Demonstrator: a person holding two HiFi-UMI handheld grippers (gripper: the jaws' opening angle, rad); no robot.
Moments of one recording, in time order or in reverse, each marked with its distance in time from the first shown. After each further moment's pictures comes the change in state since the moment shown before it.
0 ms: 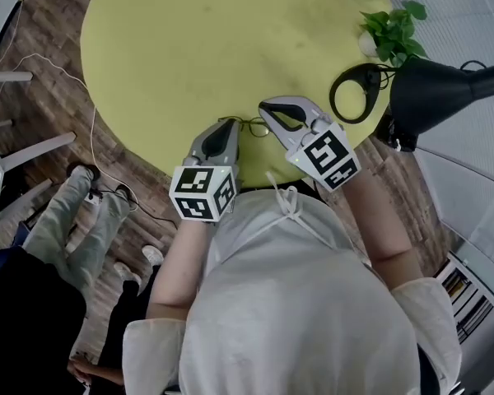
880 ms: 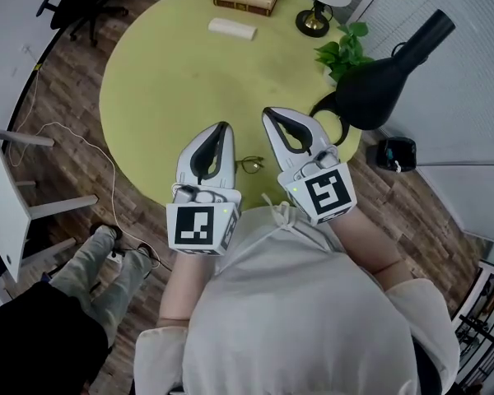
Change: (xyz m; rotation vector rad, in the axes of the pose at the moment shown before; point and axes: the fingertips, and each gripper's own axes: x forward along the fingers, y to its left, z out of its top) left arm -0.091 -0.123 0.168 0.425 -0.471 -0.034; right arm -0.146 -0.025 0.125 0.046 -0.466 -0.480
